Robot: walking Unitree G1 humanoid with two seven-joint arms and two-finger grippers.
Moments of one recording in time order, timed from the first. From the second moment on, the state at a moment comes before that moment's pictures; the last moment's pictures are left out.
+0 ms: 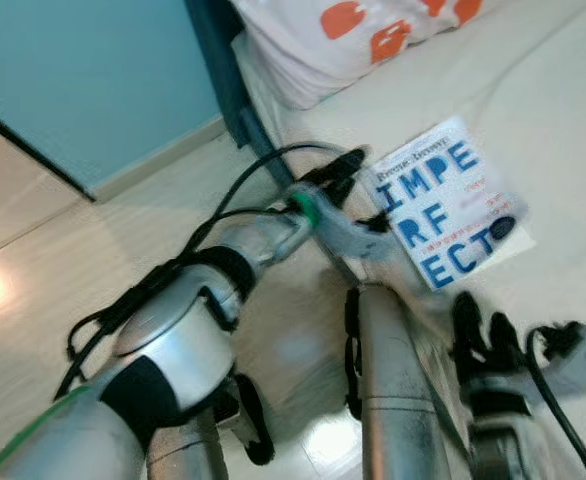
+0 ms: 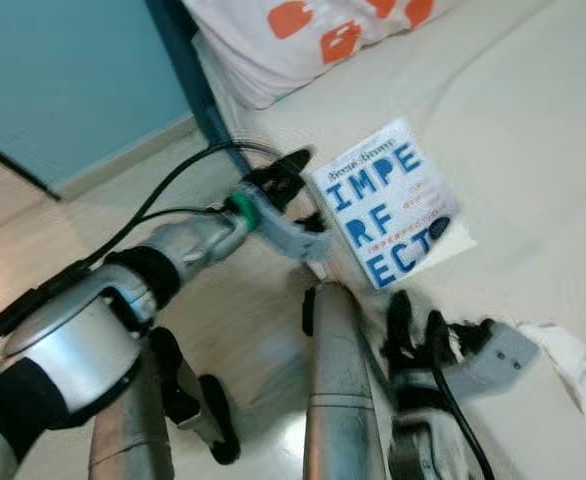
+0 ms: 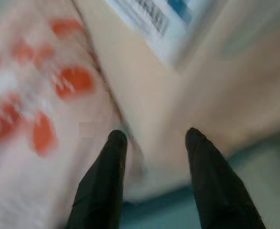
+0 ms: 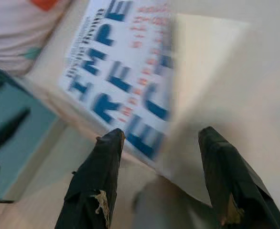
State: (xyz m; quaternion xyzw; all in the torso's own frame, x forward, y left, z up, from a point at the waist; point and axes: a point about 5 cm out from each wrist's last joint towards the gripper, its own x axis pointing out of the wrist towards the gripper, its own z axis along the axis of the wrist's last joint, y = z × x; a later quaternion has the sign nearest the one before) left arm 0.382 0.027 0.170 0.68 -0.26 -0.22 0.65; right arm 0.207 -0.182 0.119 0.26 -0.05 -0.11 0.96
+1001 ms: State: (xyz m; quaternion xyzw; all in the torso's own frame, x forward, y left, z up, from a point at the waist) left arm 0.327 0.158 0.147 0.26 -0.12 -0.16 0.94; right arm 0.226 -0.195 0.117 0.21 -0.08 -0.07 0.97
